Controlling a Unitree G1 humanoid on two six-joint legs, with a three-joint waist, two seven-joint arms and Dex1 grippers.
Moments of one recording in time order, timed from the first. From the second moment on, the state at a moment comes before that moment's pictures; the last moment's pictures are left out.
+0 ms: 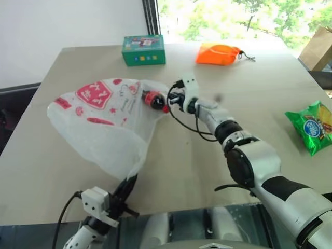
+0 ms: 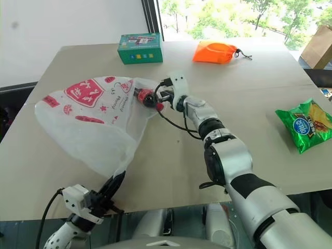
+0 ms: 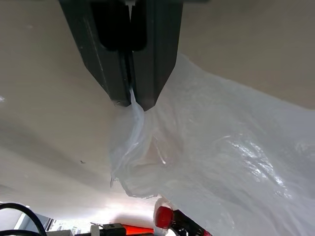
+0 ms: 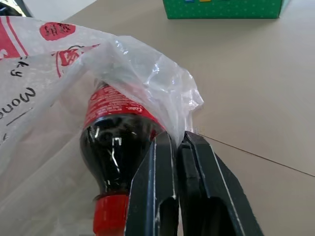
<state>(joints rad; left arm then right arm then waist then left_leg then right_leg) 0.58 0.27 0.12 -0.25 -0.43 -0.30 -0.66 -1.25 0.07 -0.14 1.29 0.09 0.07 0.46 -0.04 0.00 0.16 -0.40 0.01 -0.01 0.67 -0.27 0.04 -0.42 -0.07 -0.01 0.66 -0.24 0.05</state>
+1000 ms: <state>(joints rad) 0.26 0.31 0.09 -0.43 -0.50 -0.01 -0.55 -1.00 -0.08 -0.12 0.82 0.24 0.34 0.51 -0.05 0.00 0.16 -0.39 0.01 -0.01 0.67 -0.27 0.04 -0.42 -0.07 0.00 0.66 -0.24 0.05</state>
